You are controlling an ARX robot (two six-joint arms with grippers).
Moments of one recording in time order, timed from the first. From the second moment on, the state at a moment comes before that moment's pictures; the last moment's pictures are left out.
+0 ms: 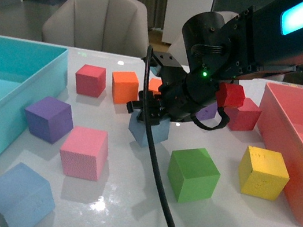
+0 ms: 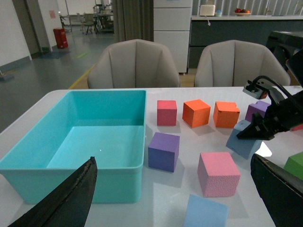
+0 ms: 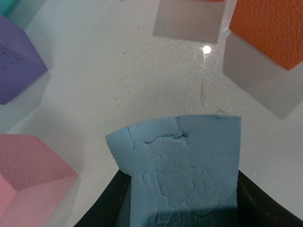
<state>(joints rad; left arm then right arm) 0.00 0.01 0.01 0.00 0.00 -0.01 0.40 2.51 1.92 -0.31 -0.29 -0.07</state>
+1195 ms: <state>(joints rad) 0.00 0.01 0.01 0.00 0.00 -0.01 0.36 2.18 1.57 -0.01 -0.22 0.00</state>
